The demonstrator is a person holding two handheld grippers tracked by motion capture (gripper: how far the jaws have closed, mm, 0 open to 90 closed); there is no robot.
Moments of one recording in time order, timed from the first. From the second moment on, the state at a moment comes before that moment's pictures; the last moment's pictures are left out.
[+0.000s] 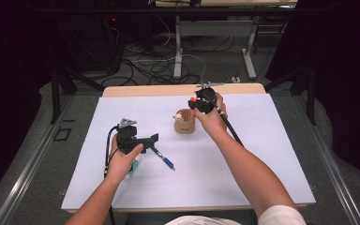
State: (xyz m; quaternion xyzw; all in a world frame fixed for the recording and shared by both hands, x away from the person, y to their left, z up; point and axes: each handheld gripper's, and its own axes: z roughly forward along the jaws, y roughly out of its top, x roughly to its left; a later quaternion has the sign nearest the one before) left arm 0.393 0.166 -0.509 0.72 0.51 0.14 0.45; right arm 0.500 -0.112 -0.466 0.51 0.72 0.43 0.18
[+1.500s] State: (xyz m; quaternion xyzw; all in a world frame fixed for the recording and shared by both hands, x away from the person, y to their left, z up) left arm 0.394 0.167 -0.510 0.72 0.51 0.14 0.44; right arm 0.491 -0.111 -0.468 0.50 0.72 0.44 0.19
